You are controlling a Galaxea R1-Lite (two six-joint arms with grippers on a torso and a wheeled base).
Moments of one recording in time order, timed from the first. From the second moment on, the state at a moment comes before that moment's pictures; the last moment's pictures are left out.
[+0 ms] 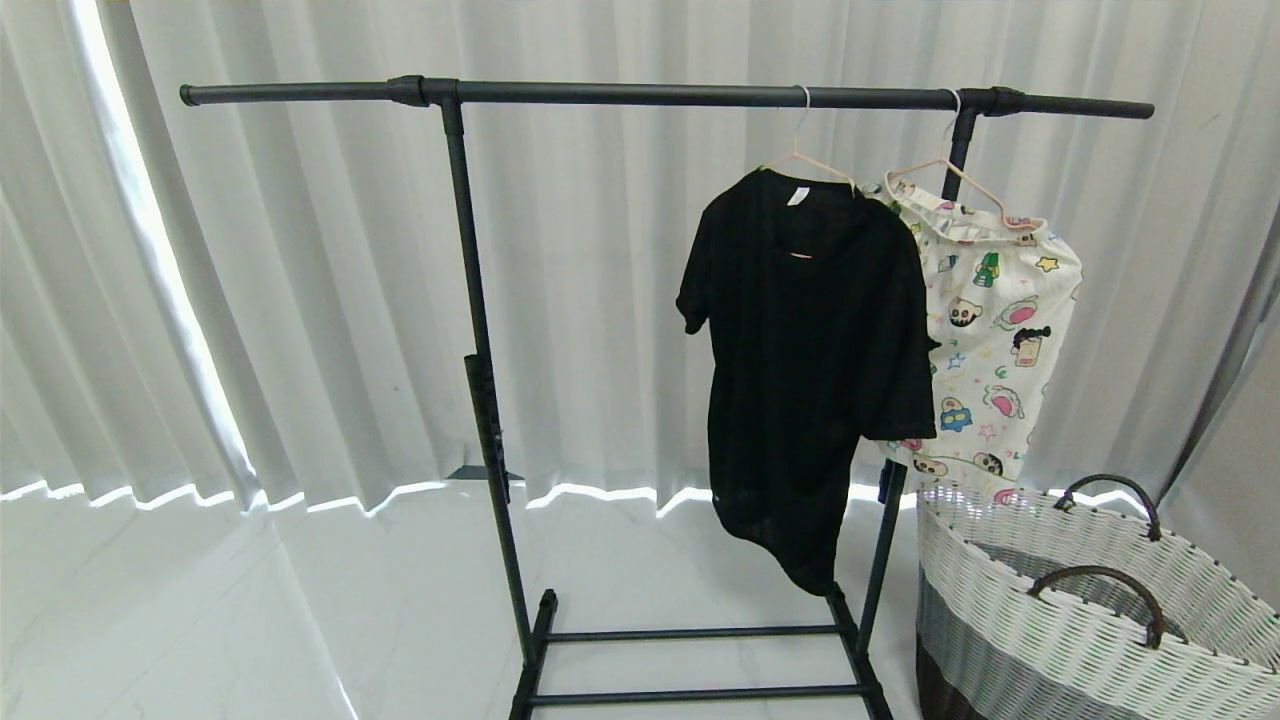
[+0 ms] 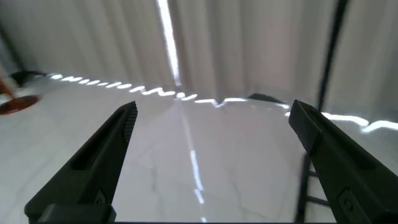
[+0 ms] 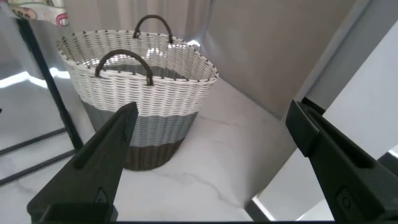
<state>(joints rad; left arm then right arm) -0.10 0.09 0.00 -0.08 0.44 0.23 0.00 0.00 -0.17 0.34 -0.59 -0.03</state>
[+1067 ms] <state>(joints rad) -0.10 0.09 0.00 -0.06 0.09 0.00 0.00 0.00 -0.01 0.00 0.05 -0.07</state>
